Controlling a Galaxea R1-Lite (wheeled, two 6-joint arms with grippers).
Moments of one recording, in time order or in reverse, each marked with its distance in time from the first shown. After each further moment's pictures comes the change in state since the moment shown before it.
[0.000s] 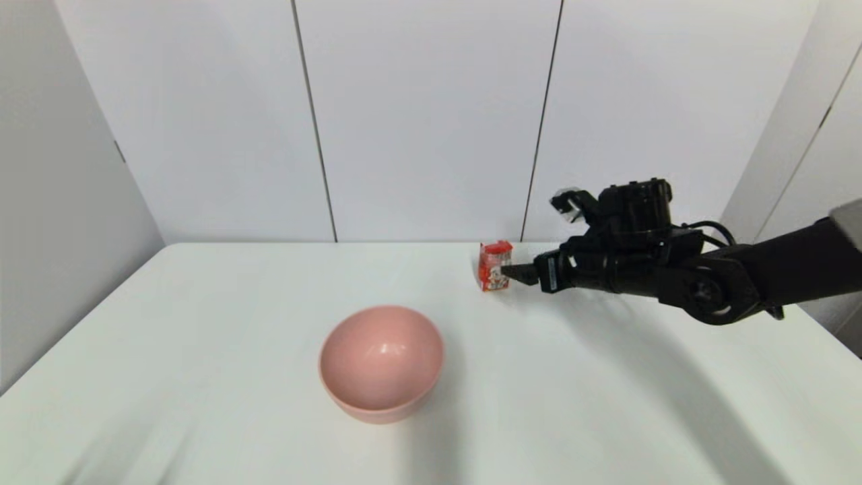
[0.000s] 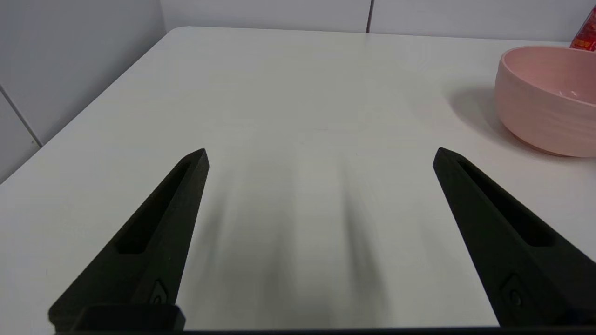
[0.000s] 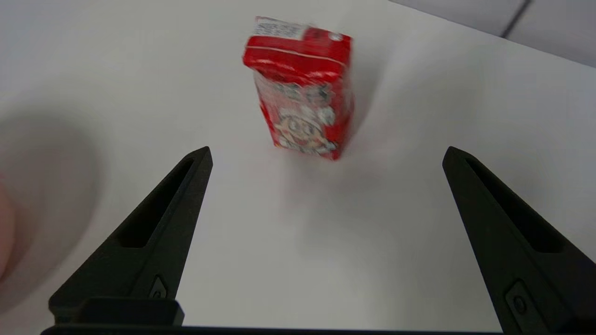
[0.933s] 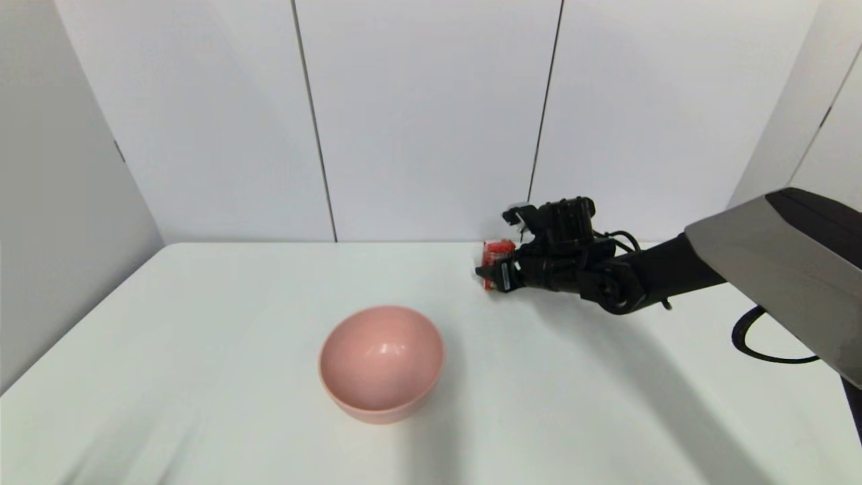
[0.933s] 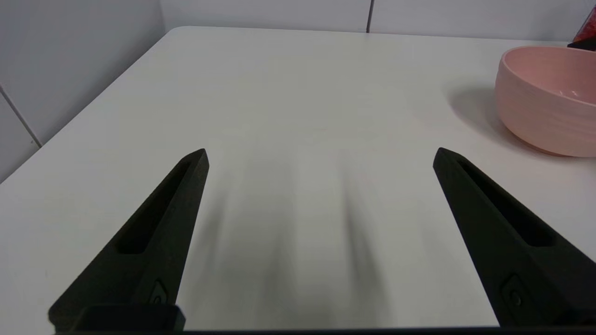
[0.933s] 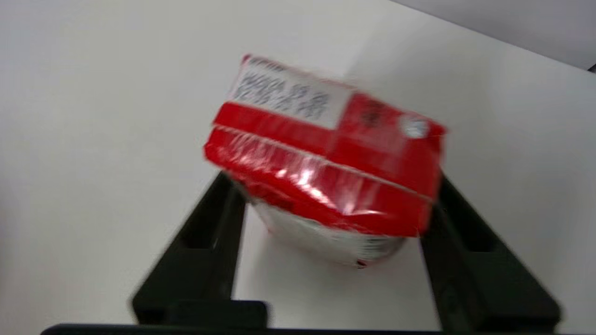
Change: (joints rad) left arm 0.000 0.000 0.000 0.000 0.000 0.000; right arm 0.034 0.267 -0.263 0.002 -0.047 0.000
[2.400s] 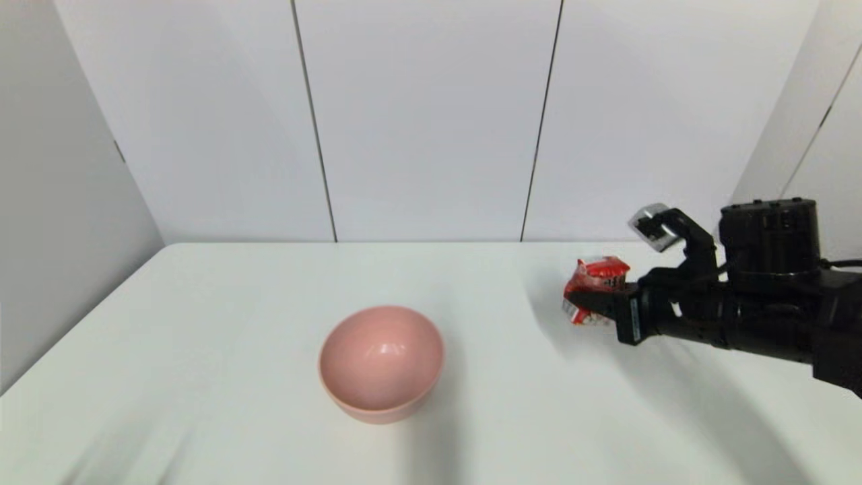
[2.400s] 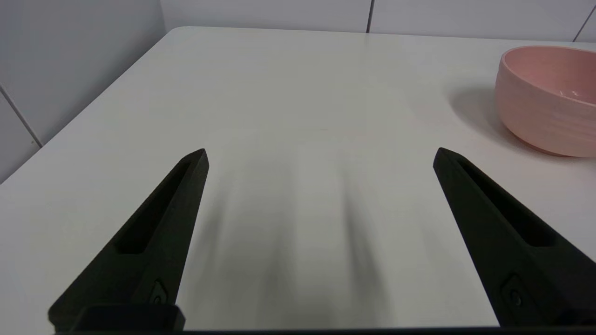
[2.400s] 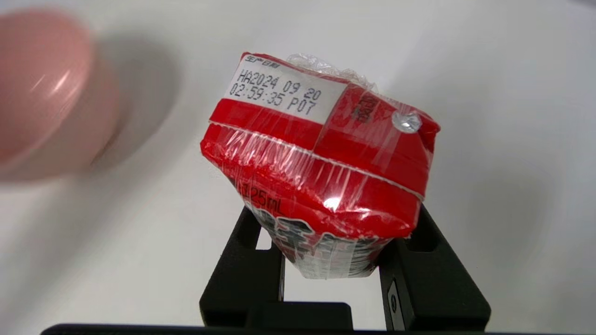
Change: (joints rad) left arm 0.000 0.000 0.000 0.000 0.000 0.000; right arm -0.076 -0.667 0.700 -0.052 0.133 -0.036
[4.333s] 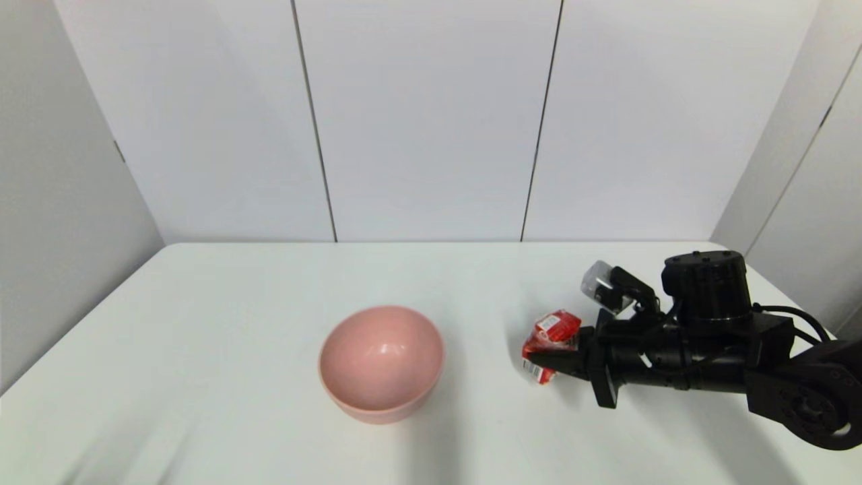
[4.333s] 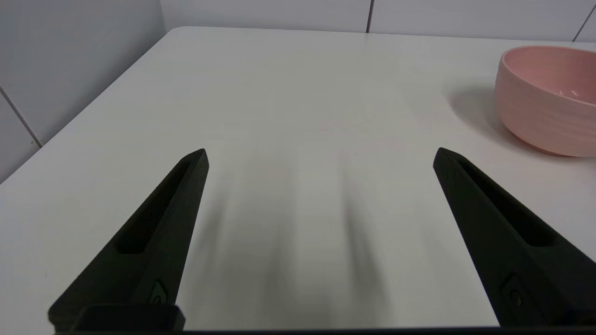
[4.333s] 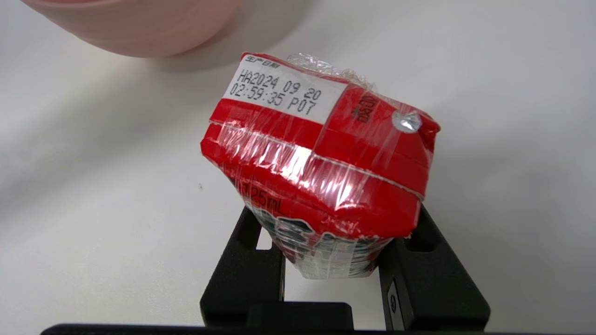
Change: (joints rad) left arm 0.000 0.000 0.000 0.000 0.000 0.000; right arm 0.038 0.193 0.095 -0.204 0.322 -0.239
